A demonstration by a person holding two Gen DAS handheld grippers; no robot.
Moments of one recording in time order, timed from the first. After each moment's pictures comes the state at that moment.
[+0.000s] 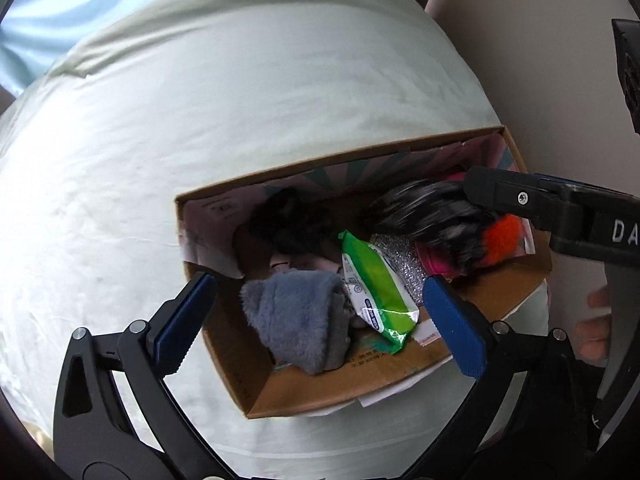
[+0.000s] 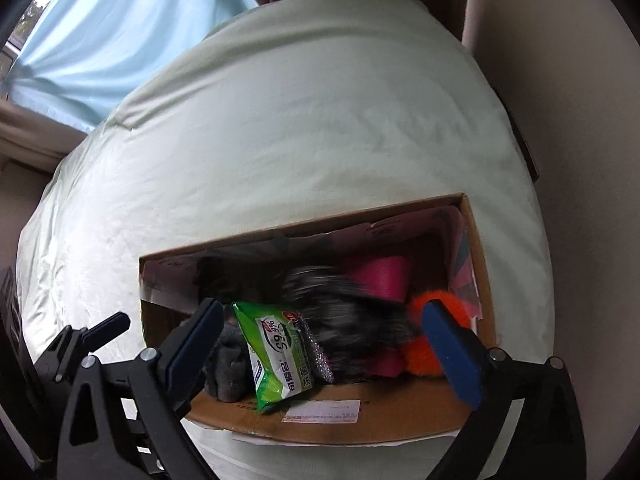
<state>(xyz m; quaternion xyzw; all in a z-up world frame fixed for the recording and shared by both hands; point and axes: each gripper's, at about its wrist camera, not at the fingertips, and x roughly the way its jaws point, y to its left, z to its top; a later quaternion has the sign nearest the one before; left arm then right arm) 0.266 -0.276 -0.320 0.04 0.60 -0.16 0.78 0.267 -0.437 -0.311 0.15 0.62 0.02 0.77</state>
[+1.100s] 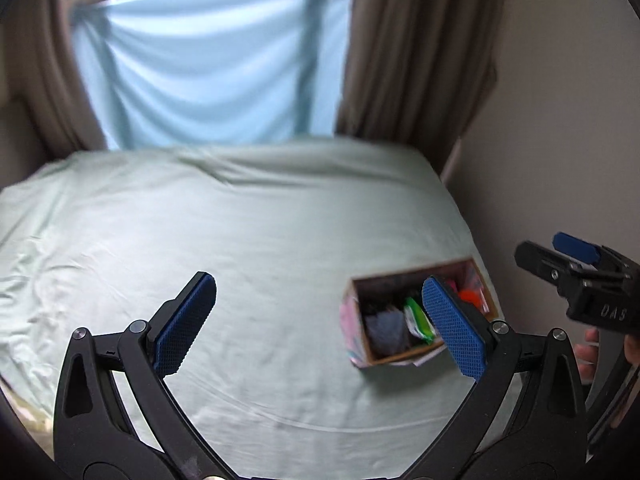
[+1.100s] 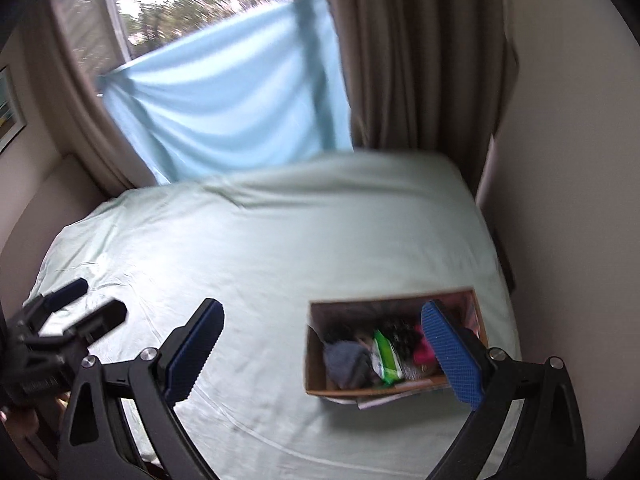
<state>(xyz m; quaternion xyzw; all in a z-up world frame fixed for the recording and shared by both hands) 0.152 -0.039 -0.053 -0.04 0.39 -0.10 0.91 0.137 -0.268 -0.047 0.06 0.42 0.04 0.91</state>
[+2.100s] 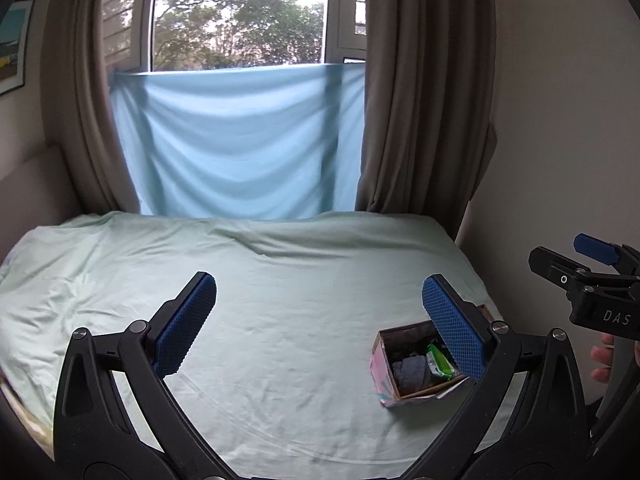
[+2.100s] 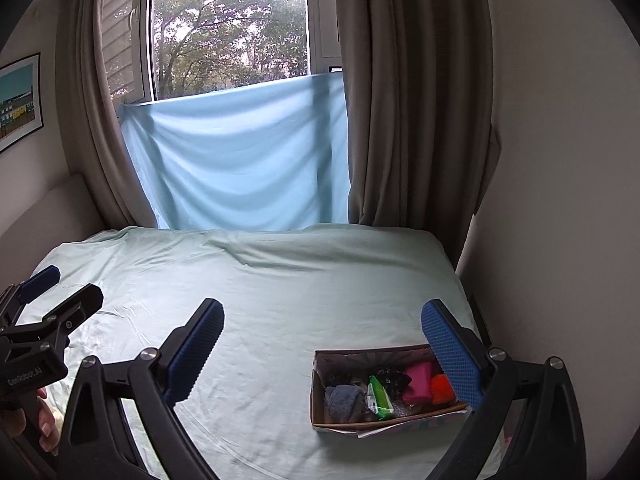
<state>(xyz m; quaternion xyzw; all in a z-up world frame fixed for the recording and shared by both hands) 0.087 0.004 0.002 -0.02 0.26 -0.08 0.96 0.075 -0.223 0.012 0.02 0.30 0.01 0.95</state>
